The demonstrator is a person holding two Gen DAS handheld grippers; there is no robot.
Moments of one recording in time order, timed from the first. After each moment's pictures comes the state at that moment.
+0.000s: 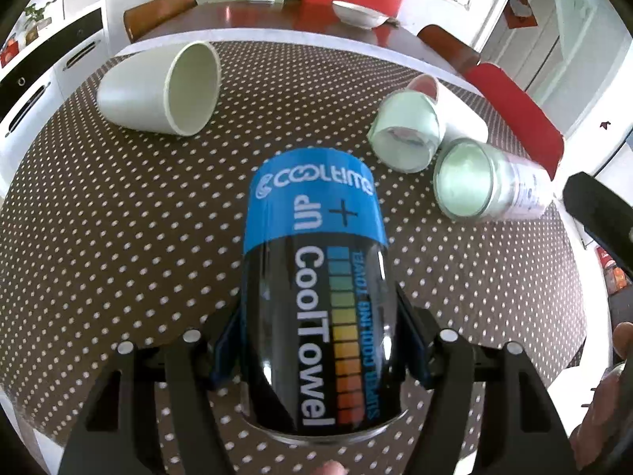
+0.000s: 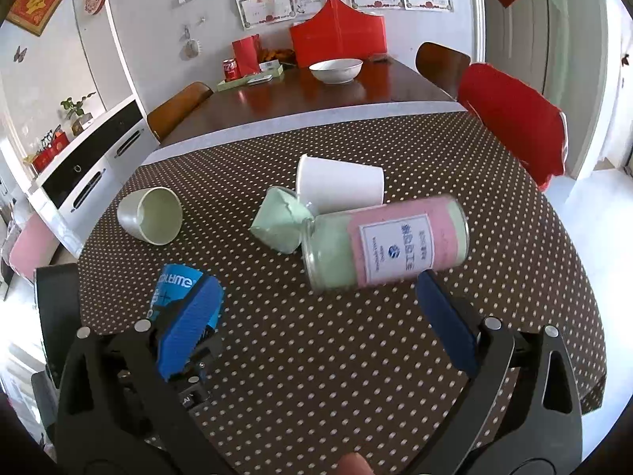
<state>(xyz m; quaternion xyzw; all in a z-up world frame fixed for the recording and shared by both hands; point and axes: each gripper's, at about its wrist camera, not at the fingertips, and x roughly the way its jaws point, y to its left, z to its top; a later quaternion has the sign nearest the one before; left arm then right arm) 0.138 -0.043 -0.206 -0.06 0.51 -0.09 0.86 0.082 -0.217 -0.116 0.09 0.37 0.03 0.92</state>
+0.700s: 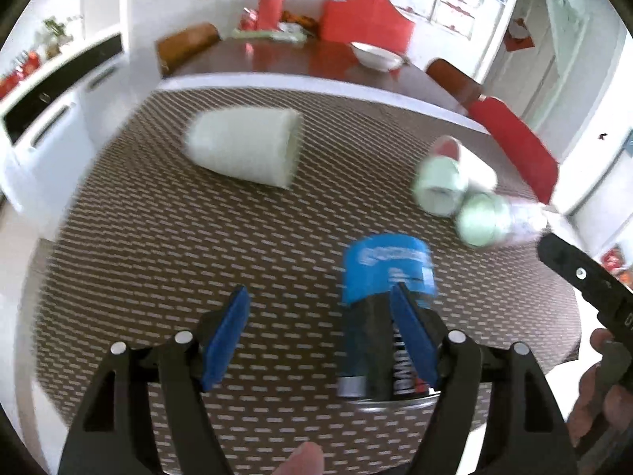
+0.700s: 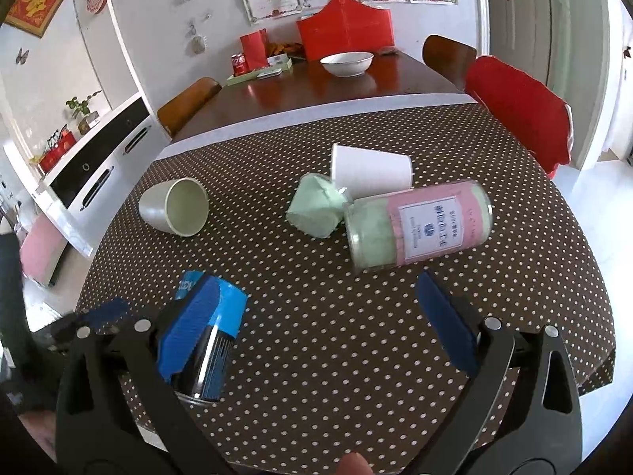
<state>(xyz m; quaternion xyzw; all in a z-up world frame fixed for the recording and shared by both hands) 0.095 0.055 -0.147 -0.04 0.44 -0.06 0.89 0.072 -0.180 -0.109 0.09 0.39 0.04 0.92</state>
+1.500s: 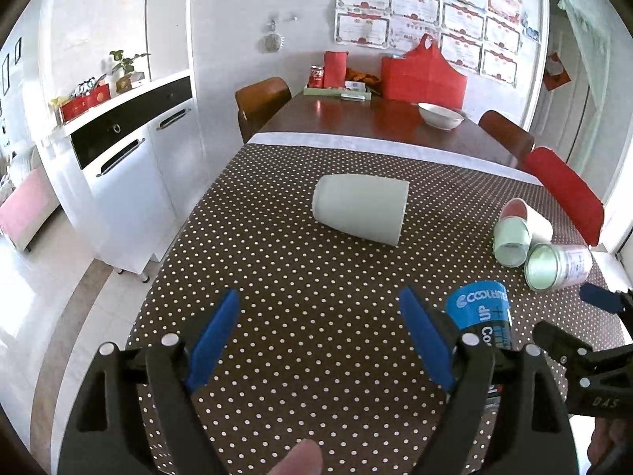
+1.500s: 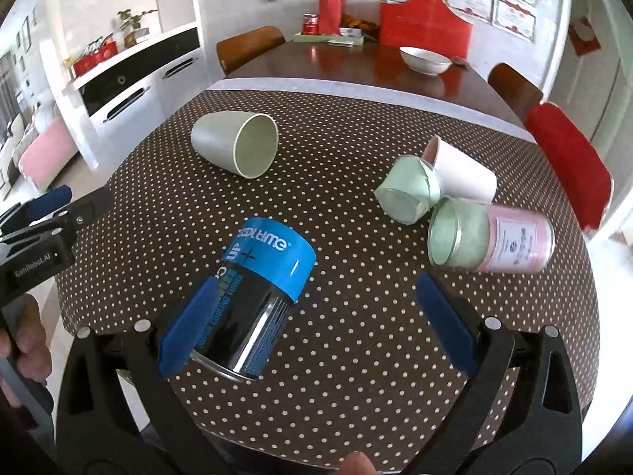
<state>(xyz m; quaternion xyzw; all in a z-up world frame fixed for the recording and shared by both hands) 0.076 0.121 -0.116 -0.02 0.36 0.03 0.93 0.077 -0.101 -0.124 -0.05 0.42 0.13 0.90</state>
